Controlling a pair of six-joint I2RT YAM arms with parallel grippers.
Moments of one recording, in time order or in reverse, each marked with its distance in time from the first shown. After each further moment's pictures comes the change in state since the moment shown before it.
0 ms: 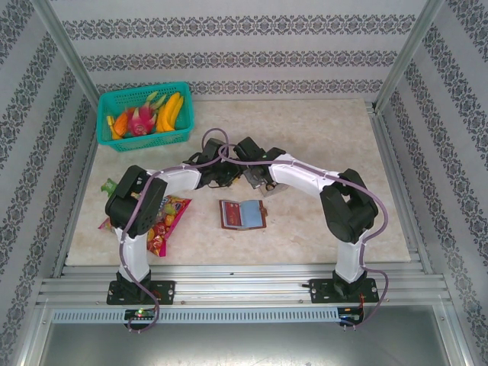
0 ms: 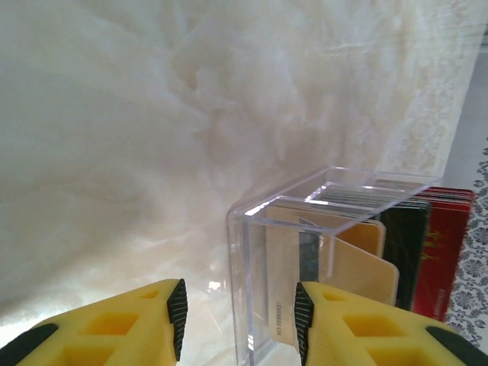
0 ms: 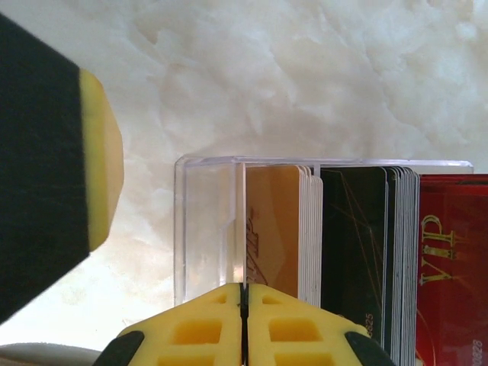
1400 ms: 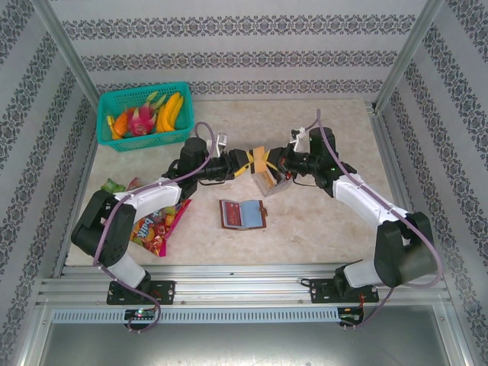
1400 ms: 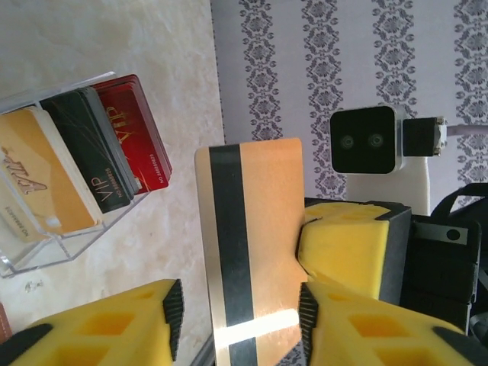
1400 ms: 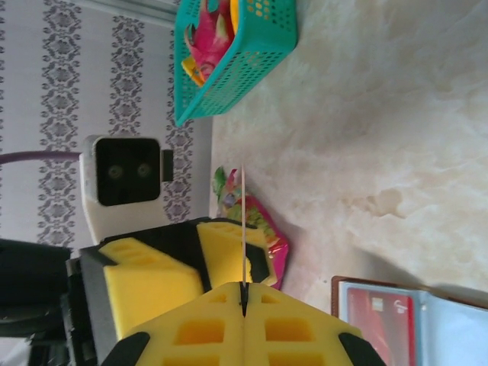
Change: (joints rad) left arm 0.000 -0.310 -0.246 0.444 0.314 -0.103; right arm -0.383 -0.490 -0.490 0.693 -1.118 0.844
